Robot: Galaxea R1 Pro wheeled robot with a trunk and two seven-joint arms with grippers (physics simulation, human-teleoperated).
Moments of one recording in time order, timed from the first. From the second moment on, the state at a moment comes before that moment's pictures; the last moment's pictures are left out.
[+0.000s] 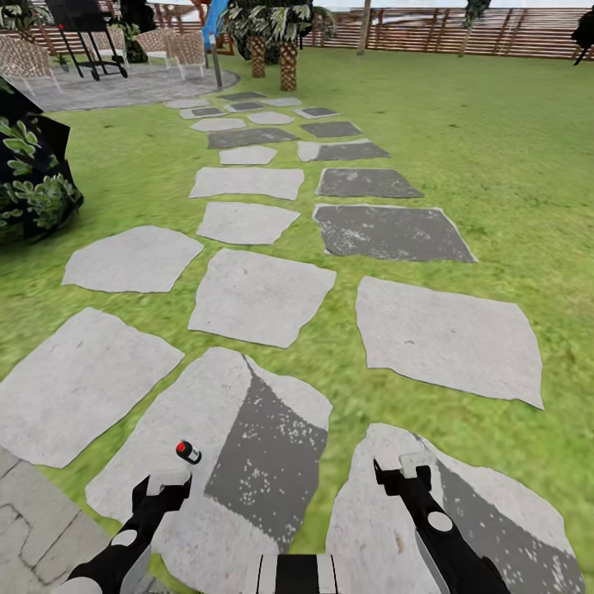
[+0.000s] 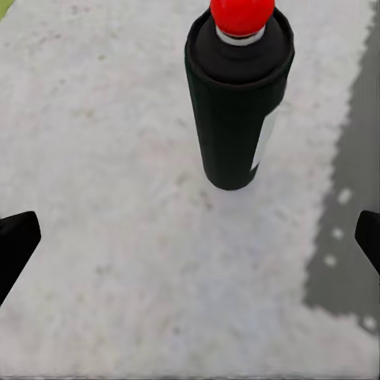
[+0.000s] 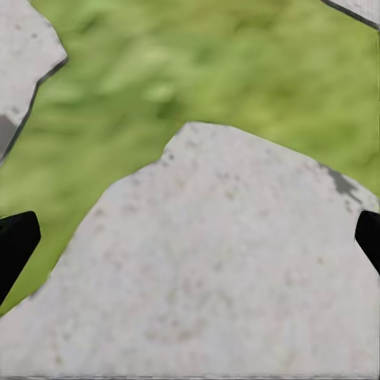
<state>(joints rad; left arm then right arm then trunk) -0.55 0.10 0.13 -0.24 -0.10 -0.38 0.00 -0.41 -0.02 -0.01 -0.67 0.13 -0.15 0.00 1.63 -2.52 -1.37</state>
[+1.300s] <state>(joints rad) -0.55 0.10 0.13 -0.24 -0.10 -0.39 0.00 -0.41 -0.02 -0.01 -0.67 0.13 -0.15 0.00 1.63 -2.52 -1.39</state>
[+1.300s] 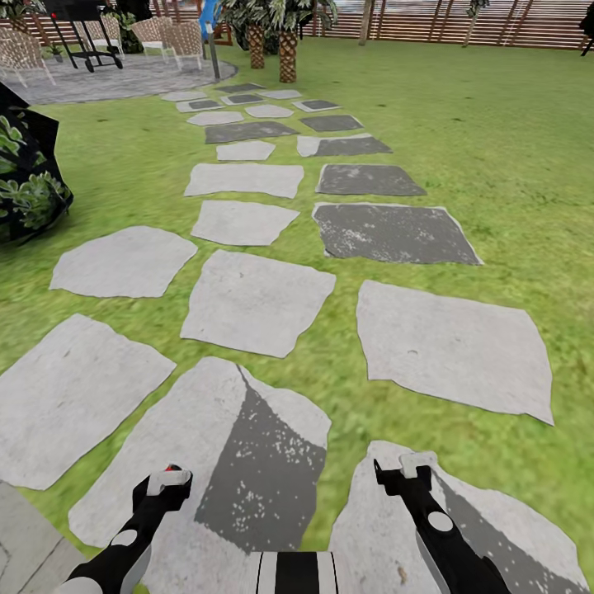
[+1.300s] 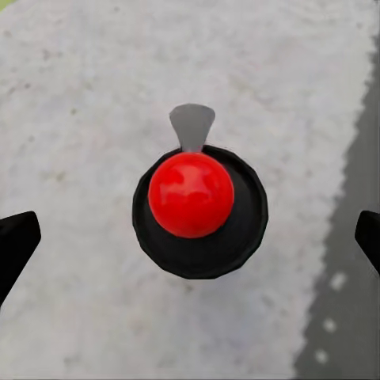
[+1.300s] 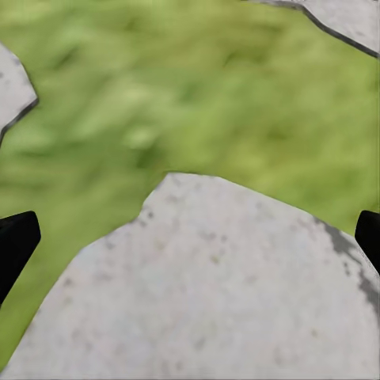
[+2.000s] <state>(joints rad) -0.55 0.10 0.13 -0.24 -0.10 -0.39 -0.01 -0.41 -0.02 -0.01 -0.67 0.13 -0.15 0.00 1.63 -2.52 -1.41</state>
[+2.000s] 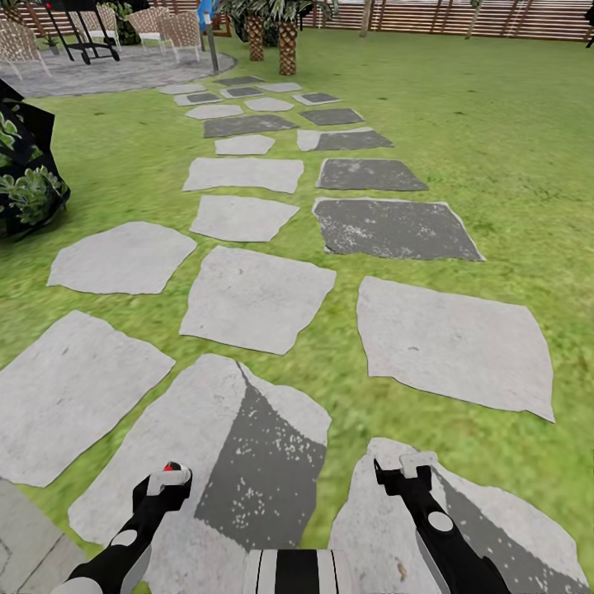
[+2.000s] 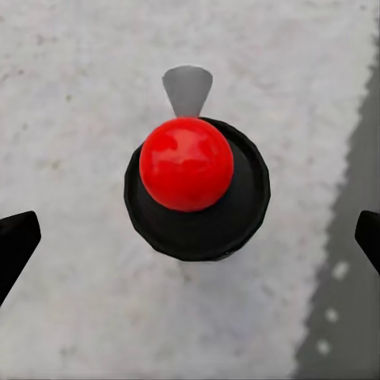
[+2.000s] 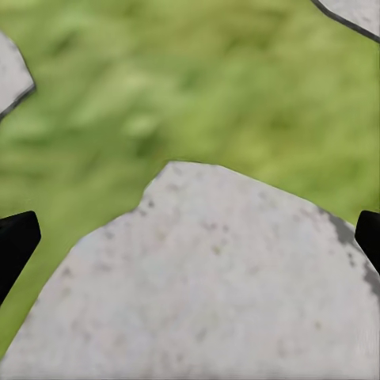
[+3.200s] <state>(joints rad) -0.55 0.10 0.14 -0.24 -0.09 -0.39 0.00 -0.41 -0.02 -0.01 -0.67 0.13 -0.15 0.00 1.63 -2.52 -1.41</state>
